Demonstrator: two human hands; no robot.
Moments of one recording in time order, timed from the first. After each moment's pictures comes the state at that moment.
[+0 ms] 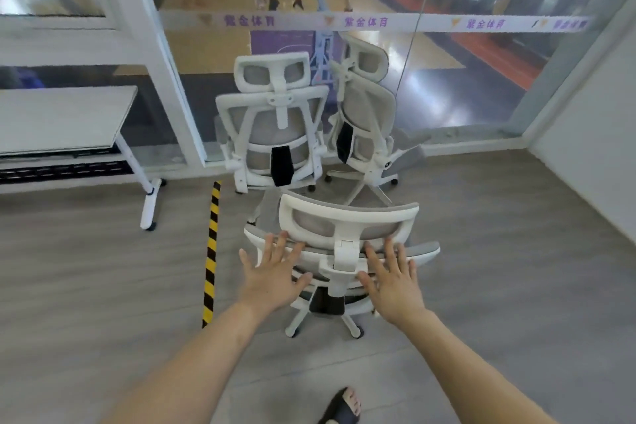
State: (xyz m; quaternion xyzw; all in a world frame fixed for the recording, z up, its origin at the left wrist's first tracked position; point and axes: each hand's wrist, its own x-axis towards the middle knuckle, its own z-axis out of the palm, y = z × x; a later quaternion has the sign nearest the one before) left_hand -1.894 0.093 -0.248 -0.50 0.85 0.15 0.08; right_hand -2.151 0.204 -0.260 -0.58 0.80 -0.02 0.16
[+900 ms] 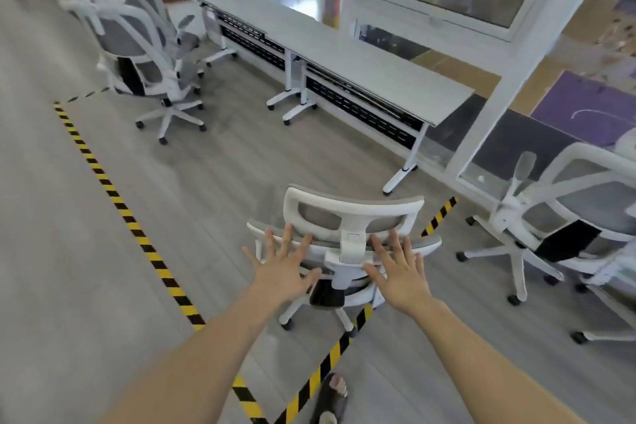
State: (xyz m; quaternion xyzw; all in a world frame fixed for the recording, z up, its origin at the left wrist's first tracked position) left_hand -1.363 0.339 -0.251 -0.84 0.50 0.22 0.01; right_hand -1.598 0.180 -0.261 -0.88 0.44 0.06 0.20
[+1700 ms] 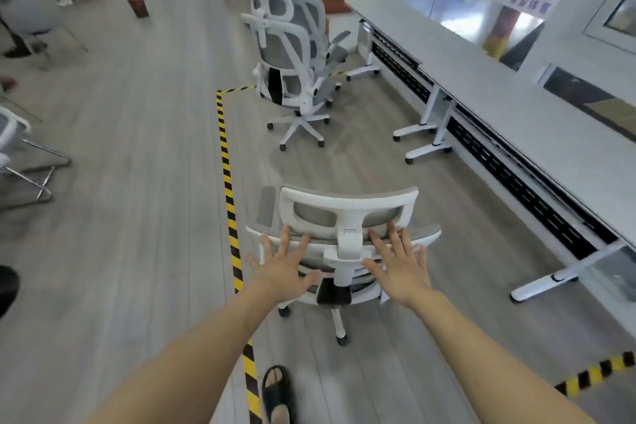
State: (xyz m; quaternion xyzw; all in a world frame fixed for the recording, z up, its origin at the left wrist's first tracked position) left_hand -1.036 0.259 -0.243 -0.93 0.26 0.25 -0.01; right_hand -1.160 0.005 -0.266 -0.96 0.20 0.11 0.18
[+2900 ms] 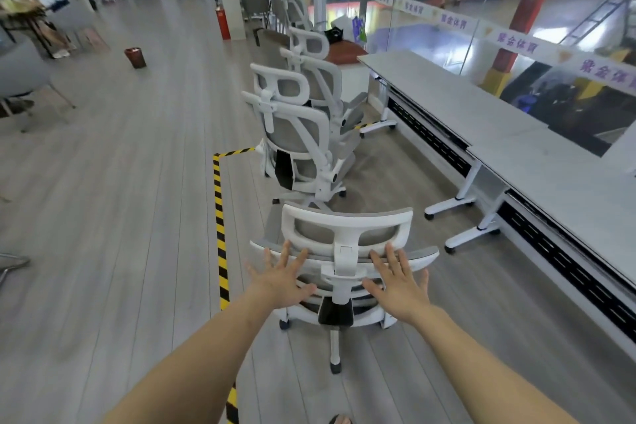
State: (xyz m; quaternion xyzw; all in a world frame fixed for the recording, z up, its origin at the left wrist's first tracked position) left_hand -0.394 0.085 -0.214 -0.92 0.27 0.27 0.04; right_hand -0.536 -0.162 -0.257 -0.95 0.21 0.15 0.19
